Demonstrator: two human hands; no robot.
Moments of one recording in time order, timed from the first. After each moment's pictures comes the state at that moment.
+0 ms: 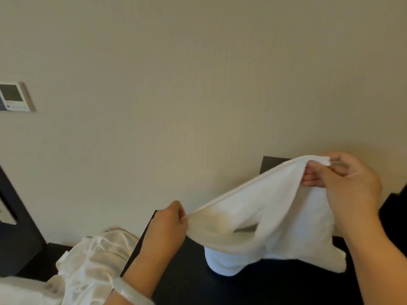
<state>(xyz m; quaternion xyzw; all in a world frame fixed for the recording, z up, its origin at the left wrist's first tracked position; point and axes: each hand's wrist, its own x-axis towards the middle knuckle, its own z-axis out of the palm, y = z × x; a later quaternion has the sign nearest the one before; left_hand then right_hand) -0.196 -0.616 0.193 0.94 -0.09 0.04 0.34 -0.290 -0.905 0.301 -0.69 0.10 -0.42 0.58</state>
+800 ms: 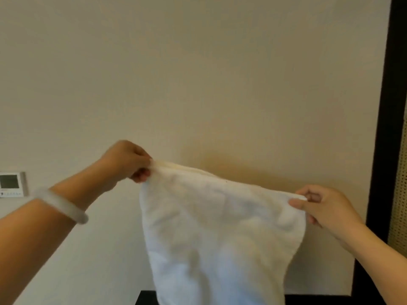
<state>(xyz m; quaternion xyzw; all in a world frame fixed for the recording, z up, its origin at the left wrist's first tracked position) -0.141 -0.576 0.479 0.87 -0.18 0.11 0.45 -0.314 -0.950 0.378 -0.81 0.13 -0.35 0.46</state>
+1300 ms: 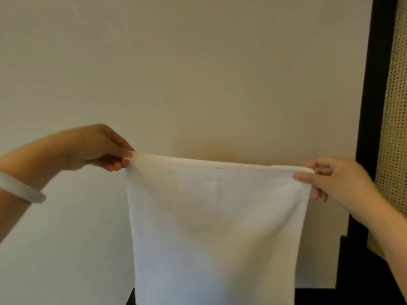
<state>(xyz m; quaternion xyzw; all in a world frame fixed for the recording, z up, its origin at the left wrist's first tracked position) -0.170 -0.544 0.525 0.85 -0.20 0.00 0.48 -0.362 -0.950 0.437 -0.82 0.08 -0.39 0.42</state>
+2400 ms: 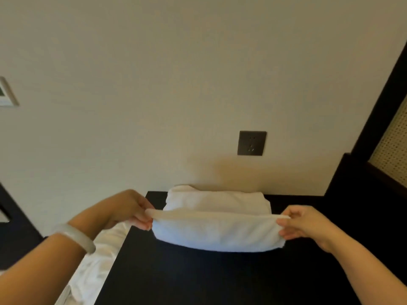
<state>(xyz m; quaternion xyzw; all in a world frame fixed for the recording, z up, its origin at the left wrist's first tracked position) -0.196 -0.528 0.218 0.86 -0.10 -0.31 0.39 -0.364 -0.936 0.165 -0.78 0.29 0.01 0.55</state>
